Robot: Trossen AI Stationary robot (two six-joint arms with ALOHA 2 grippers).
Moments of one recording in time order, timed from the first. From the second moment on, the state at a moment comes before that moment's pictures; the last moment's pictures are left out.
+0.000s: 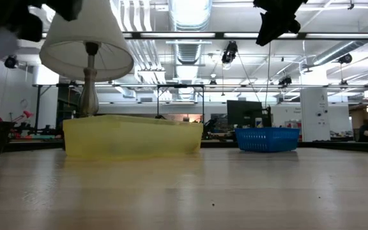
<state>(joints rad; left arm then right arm) -0.32 1.30 1.19 -1.29 0.24 -0.88 -0.43 1.19 1.34 -0.94 0.29 0.21</state>
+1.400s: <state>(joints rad) -0.37 1.31 0.98 -1.14 0.19 -0.91 -0.43 1.19 1.33 -0.94 0.29 0.17</state>
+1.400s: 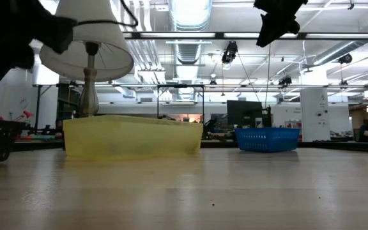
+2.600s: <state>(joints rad) -0.27 1.16 1.16 -0.70 -0.84 -0.72 -0.43 1.19 1.32 -0.82 0.22 0.13</state>
